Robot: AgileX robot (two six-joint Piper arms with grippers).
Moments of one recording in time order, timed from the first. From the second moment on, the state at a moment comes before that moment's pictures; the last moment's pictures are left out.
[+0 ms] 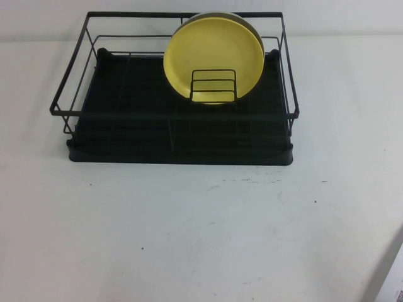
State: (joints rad) right arm 0.11 0.09 -0.05 0.87 0.22 0.01; left arm -0.08 -0.01 0.02 0.05 0.35 -0.06
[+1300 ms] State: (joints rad) right arm 0.28 1.89 -1.63 0.95 0.52 -1.28; left arm -0.08 -0.01 0.02 0.05 0.35 -0.06
